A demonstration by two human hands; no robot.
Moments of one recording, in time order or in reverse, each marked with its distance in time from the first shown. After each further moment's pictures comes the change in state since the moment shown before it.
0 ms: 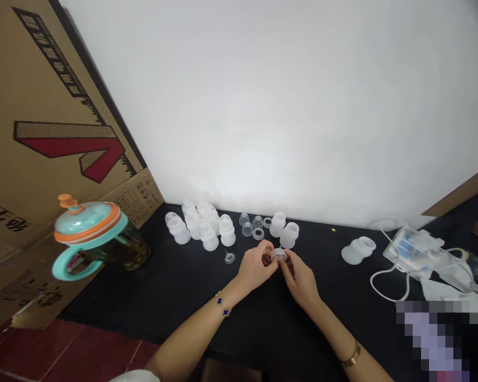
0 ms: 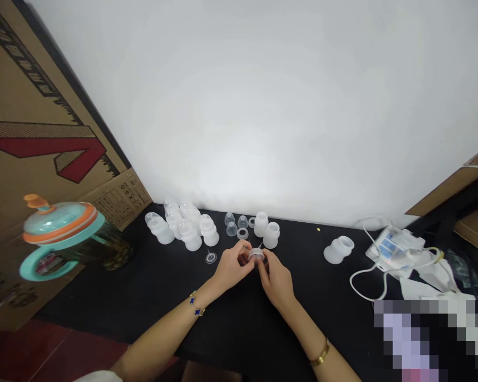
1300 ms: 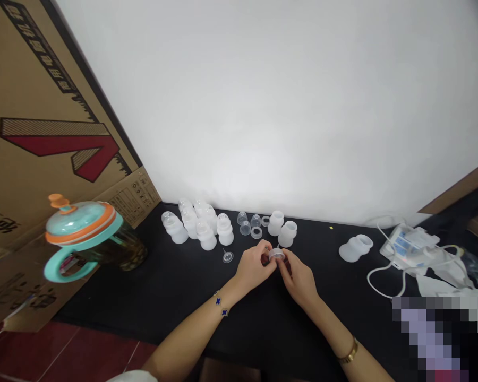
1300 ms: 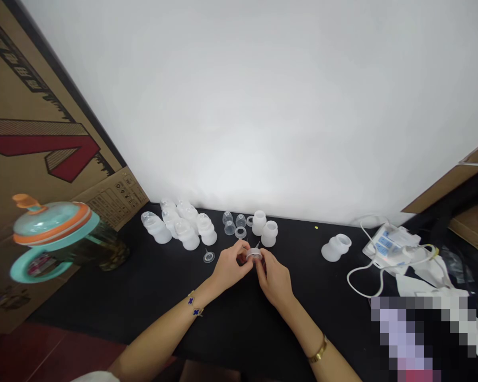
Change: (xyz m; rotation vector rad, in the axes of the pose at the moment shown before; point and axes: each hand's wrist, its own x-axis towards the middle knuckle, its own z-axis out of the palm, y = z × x) left_hand -0.001 -0.002 0.001 0.076 0.004 0.023; right_hand 0.001 -0.004 -0.003 -0.084 -0.006 -0.034
